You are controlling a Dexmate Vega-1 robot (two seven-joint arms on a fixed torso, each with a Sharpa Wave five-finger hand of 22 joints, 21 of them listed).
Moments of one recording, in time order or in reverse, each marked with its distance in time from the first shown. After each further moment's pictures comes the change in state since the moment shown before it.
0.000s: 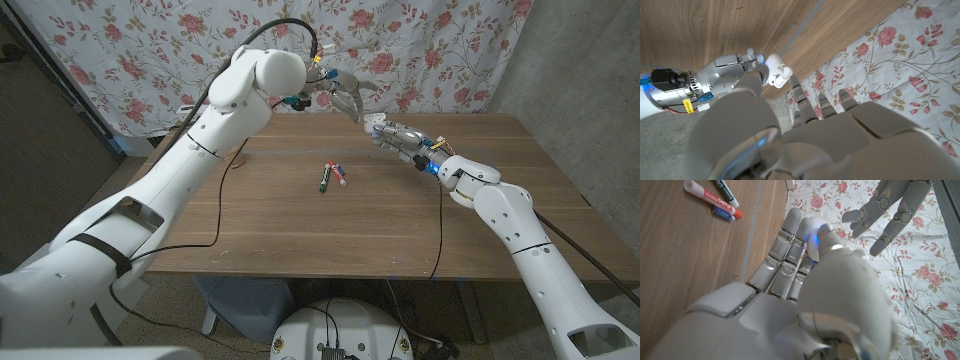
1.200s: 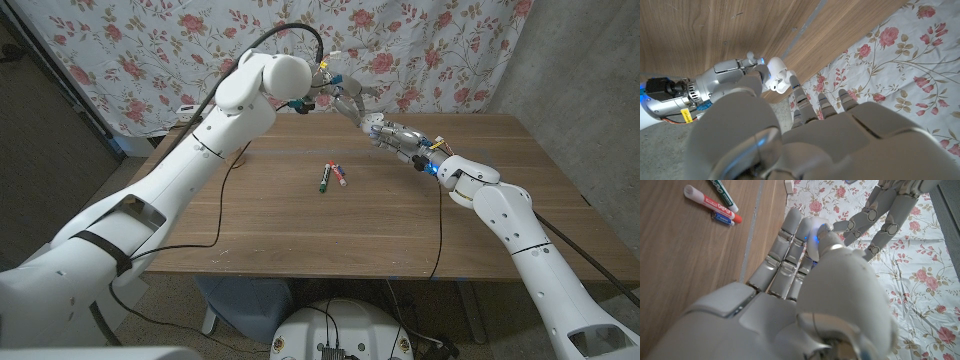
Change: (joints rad) left arm -0.011 0.000 0.037 0.013 0.025 -0.004 0.008; left_hand 0.000 0.000 -0.007 0.007 -0.007 0.022 -0.003 0.008 0.000 -0.004 0.004 -0.008 0.009 0.005 0.005 0.000 0.000 0.000 0.000 0.000 0.000; right arm -0.003 -0.003 -0.005 -0.005 0.000 0.004 0.015; right_hand 0.007 -0.001 0.000 0.000 0.002 0.000 0.000 0.000 0.000 -0.002 -0.002 0.000 0.000 0.000 0.000 -0.008 0.005 -0.007 0.003 0.015 0.000
